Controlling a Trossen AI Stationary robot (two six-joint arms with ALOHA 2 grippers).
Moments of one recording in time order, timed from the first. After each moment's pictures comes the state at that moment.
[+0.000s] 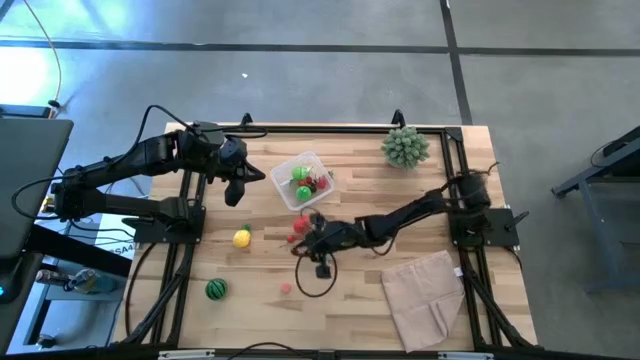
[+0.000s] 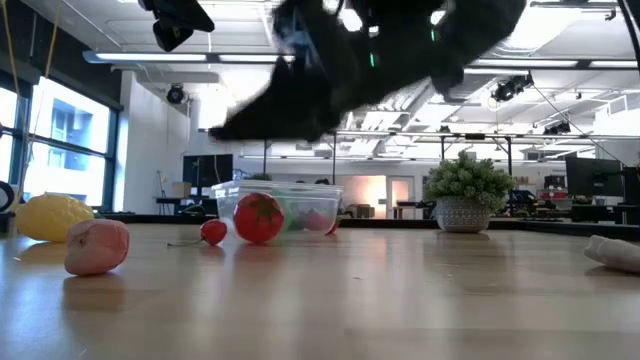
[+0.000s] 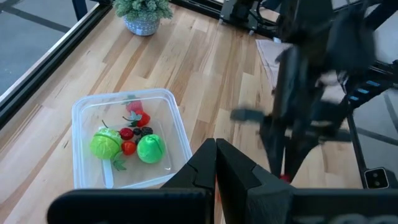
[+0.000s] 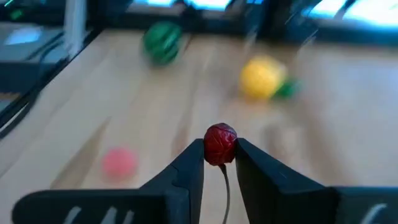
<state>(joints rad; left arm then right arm) 0.42 0.92 1.05 -0.76 0.20 -0.14 0.20 1.98 1.14 0.44 0.05 0.01</state>
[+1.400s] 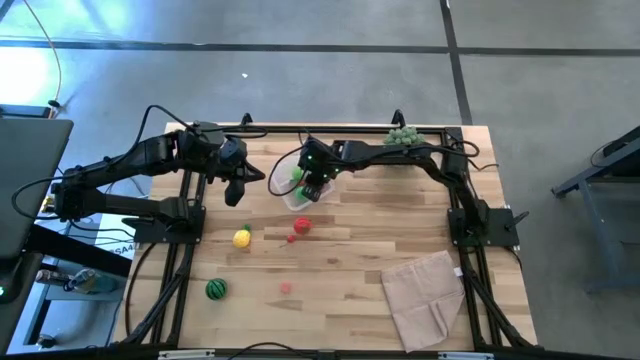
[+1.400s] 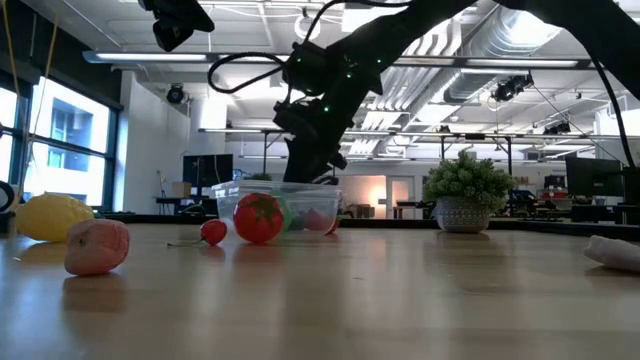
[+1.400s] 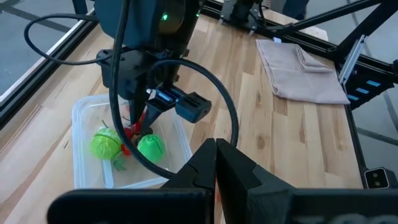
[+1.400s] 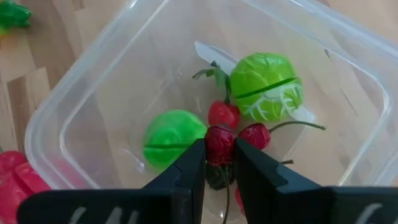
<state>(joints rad) 0.42 0.93 1.05 -0.76 0.20 -0.14 -0.27 2.14 1.67 -0.53 -0.08 0.12</state>
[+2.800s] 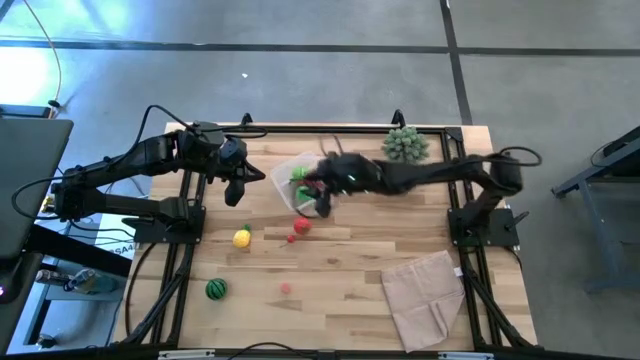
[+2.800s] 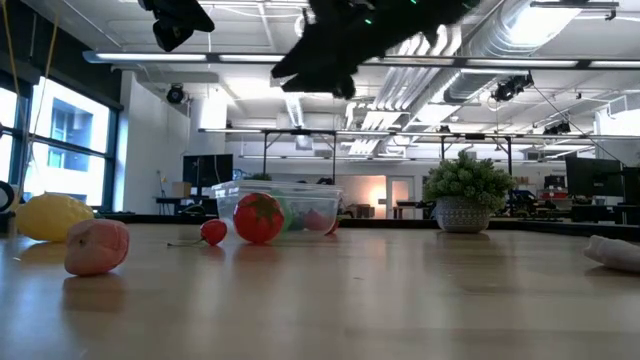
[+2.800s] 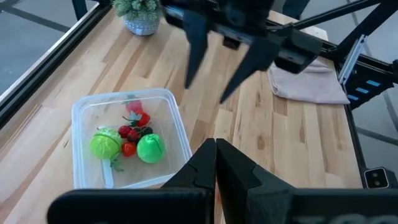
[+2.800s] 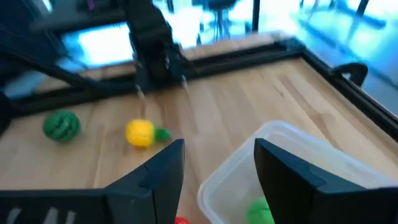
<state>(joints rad) 0.42 0.93 1.05 -0.76 0.20 -0.14 -0.08 1.71 1.18 0.15 0.04 0.14</state>
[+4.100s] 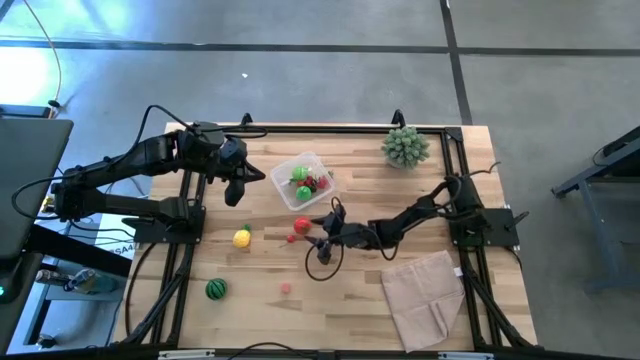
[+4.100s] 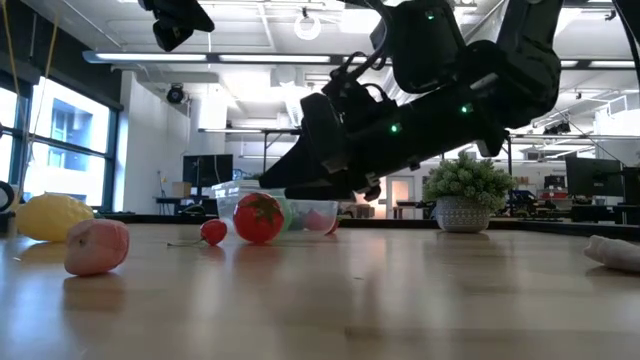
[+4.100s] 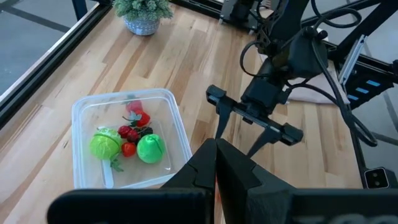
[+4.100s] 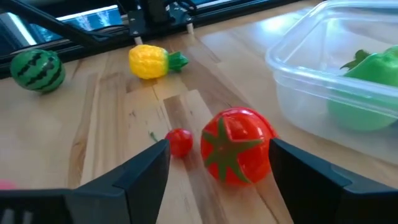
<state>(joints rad) 0.42 0.92 1.05 -0.76 0.20 -0.14 0.20 2.08 0.90 0.84 0.42 0.31</state>
